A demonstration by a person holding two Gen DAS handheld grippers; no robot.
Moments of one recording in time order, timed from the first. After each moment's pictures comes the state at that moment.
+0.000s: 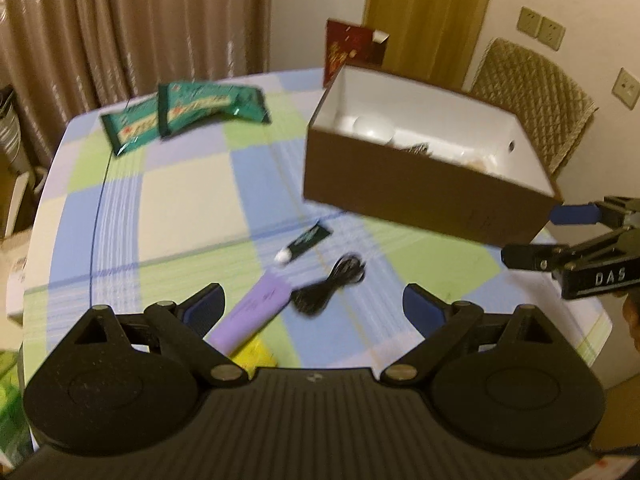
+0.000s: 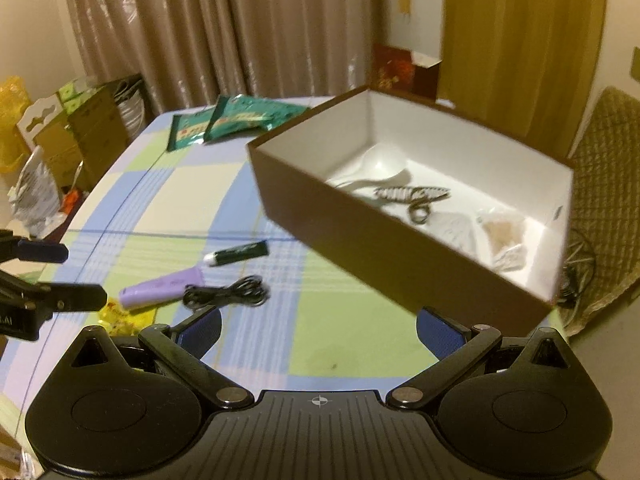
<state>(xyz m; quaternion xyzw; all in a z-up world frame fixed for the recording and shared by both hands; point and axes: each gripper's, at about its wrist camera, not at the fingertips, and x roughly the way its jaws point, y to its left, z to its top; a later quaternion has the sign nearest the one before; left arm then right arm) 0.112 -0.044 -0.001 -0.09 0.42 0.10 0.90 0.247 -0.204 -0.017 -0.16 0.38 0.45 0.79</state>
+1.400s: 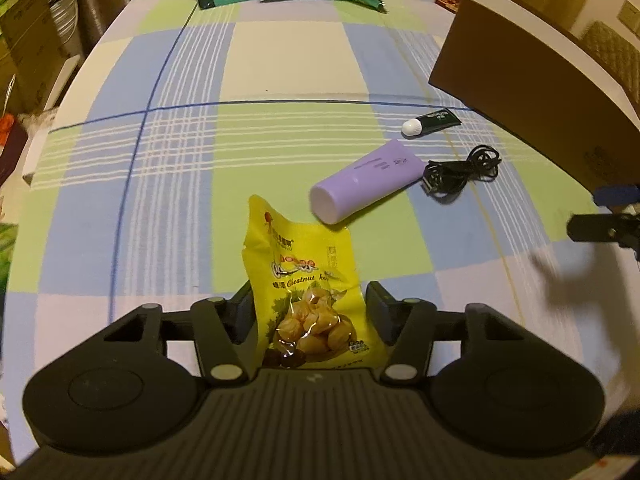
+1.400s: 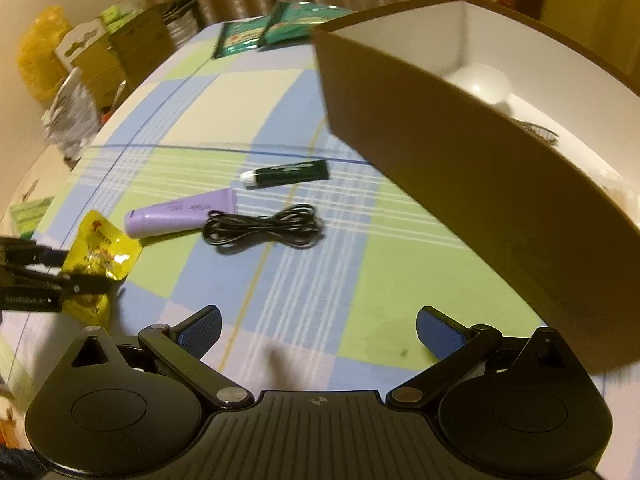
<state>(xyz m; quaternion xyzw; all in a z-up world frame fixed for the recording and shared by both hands) 0.066 0.018 -0.103 -0.16 0.49 0.18 0.83 0.254 -0.151 -0.094 -0.22 0.45 0.51 0.70</state>
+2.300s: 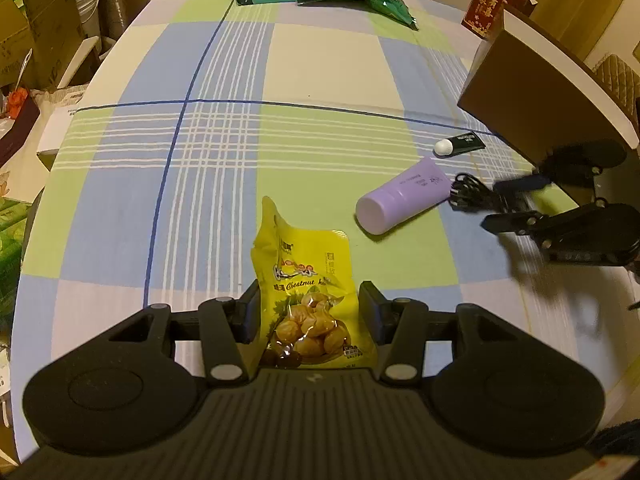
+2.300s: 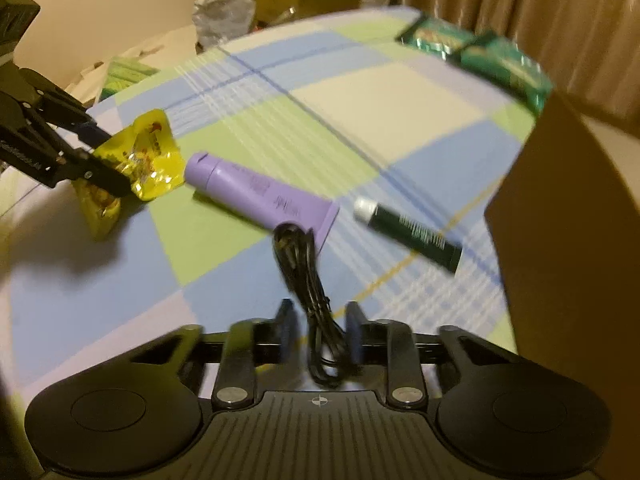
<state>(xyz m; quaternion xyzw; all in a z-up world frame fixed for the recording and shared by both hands) 0.048 0.044 -0.100 -0.21 0.48 0.20 0.83 0.241 -0.077 -0.139 -0.38 0.32 0.67 0.54</state>
